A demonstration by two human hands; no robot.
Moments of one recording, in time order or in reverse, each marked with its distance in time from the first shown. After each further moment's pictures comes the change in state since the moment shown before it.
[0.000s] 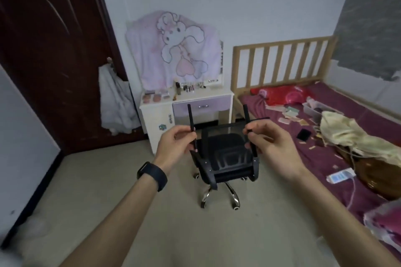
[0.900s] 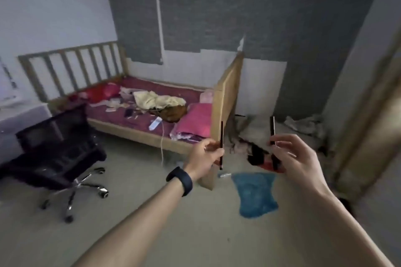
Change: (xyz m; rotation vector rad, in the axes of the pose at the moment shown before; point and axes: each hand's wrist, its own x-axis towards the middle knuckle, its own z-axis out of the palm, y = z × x) left_hand -0.576 0.034 0.173 -0.024 -1.174 0.179; right_hand -0.708 -0.214 -0.096 -0.371 1.091 0.174
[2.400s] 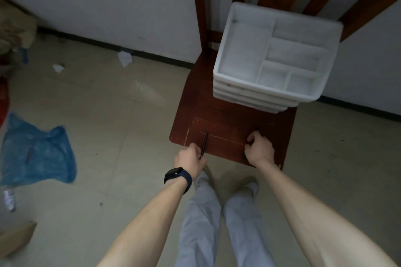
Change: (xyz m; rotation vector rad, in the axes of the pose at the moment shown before) left_hand -0.270 -0.456 0.682 1.214 -1.595 0.182; right_hand -0.504 0.630 -0.327 -0.178 0.945 1.672
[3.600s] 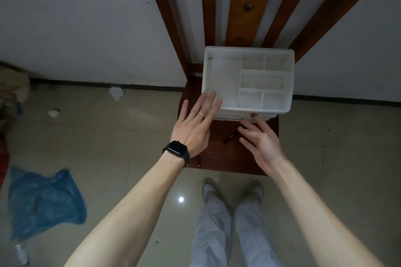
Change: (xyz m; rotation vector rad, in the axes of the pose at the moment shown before) left_hand 0.018 0.103 -0.131 0.569 0.422 0.960; right_hand -0.069 -0.069 -0.104 1.418 -0.092 0.049
